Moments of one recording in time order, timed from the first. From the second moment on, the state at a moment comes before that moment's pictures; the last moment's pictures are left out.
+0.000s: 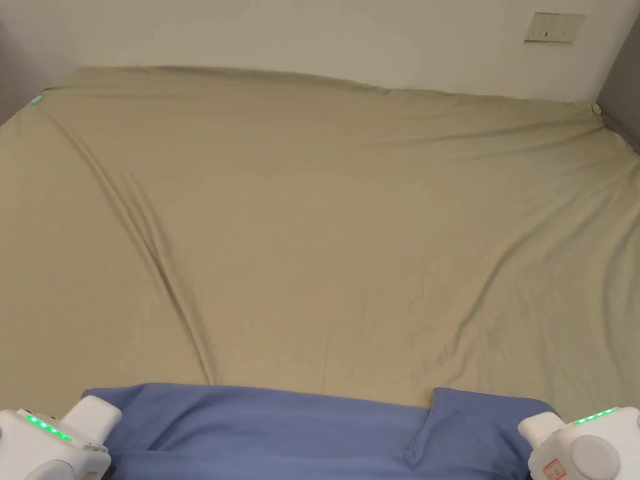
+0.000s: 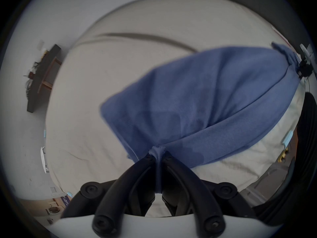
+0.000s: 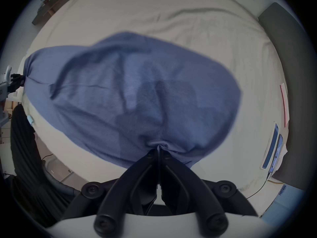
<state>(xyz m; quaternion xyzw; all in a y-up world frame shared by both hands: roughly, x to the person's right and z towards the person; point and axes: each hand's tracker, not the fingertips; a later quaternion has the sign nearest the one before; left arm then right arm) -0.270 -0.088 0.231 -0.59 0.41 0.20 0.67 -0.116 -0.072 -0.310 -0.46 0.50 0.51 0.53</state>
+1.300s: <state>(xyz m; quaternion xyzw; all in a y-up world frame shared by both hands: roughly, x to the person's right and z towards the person) -0.179 0.178 0.108 -0.06 0.60 -0.02 0.80 -0.105 0.176 -0.137 -0.02 0.60 0.14 0.79</state>
